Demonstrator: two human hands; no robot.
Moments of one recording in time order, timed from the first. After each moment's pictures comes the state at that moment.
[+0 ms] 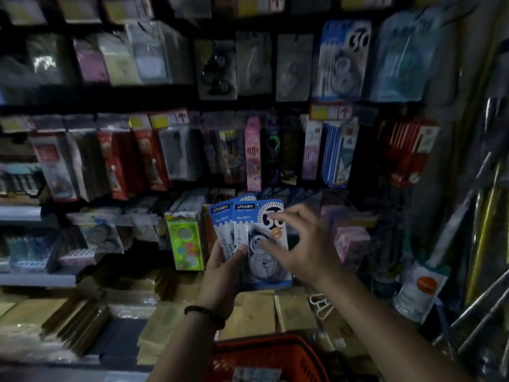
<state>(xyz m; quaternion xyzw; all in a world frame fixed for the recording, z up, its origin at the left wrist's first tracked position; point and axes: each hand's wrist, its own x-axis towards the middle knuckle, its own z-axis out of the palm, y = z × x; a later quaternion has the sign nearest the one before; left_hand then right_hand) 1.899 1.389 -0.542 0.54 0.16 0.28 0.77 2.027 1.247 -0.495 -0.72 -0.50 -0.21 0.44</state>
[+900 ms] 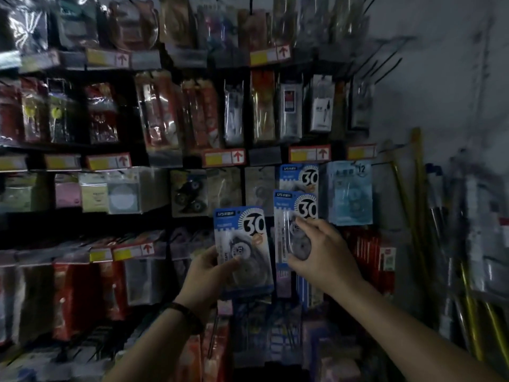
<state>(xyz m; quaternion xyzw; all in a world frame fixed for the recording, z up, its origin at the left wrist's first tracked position) 2.012 1.423 -0.308 0.68 0.06 0.32 0.66 2.167 1.221 -0.292 -0.78 -0.40 -0.32 0.35</state>
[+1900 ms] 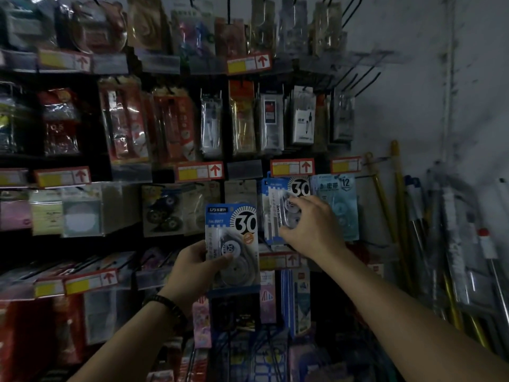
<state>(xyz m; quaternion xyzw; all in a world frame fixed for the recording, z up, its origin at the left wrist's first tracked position) 2.063 1.442 -0.263 0.72 0.05 0.31 0.62 2.225 1.241 -0.215 -0.79 -0.31 -0.40 0.34</state>
